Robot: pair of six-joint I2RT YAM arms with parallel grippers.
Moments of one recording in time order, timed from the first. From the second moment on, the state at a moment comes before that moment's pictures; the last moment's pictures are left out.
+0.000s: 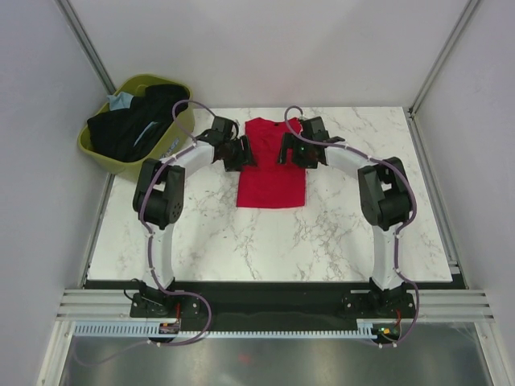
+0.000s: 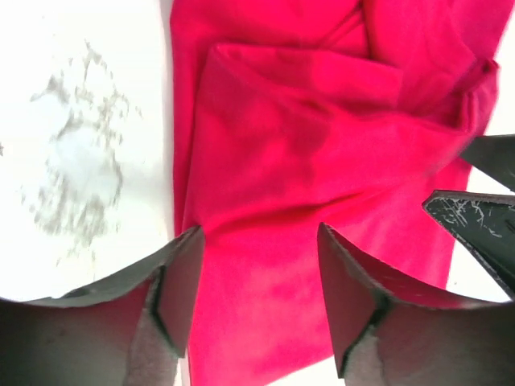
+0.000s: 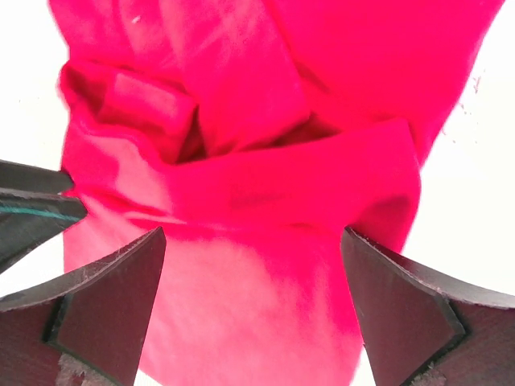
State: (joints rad) left arm -0.33 2.16 1.59 -0.34 0.28 -0.51; right arm 0.36 2.12 1.55 -0.25 -0.17 0.46
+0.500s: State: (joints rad) left arm -0.37 1.52 1.14 -0.28 0.22 -0.50; right arm 0.35 1.66 1.18 -0.26 -0.21 0.47
